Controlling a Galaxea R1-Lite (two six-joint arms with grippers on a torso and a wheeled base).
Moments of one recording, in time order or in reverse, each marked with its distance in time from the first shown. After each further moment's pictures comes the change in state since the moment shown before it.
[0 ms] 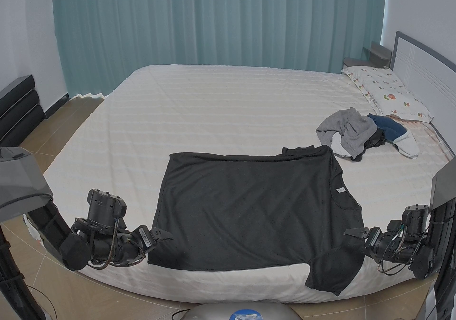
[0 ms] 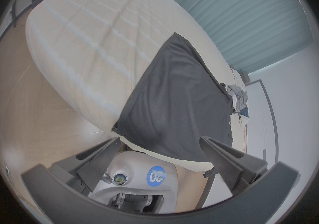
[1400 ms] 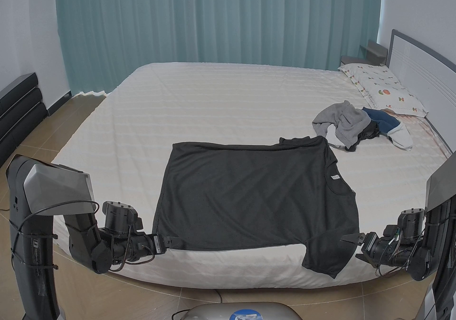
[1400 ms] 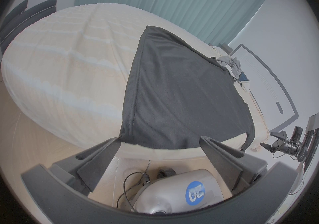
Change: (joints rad) left arm 0.084 0.355 -0.090 -0.362 -0.041 0.411; right arm 0.015 0.050 0.000 0.000 0.005 0.000
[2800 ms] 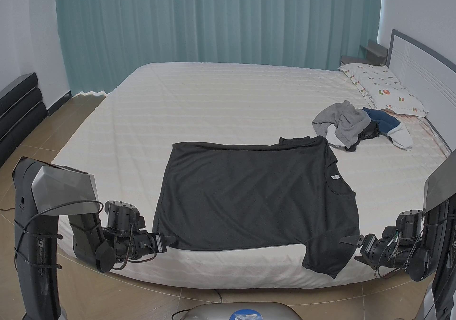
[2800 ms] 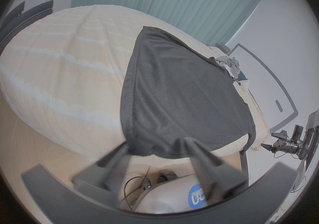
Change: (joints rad) left arm 0.005 0.039 -0.013 -0.033 -0.017 0.021; right arm 0.002 0.018 0.000 0.000 0.000 -0.001
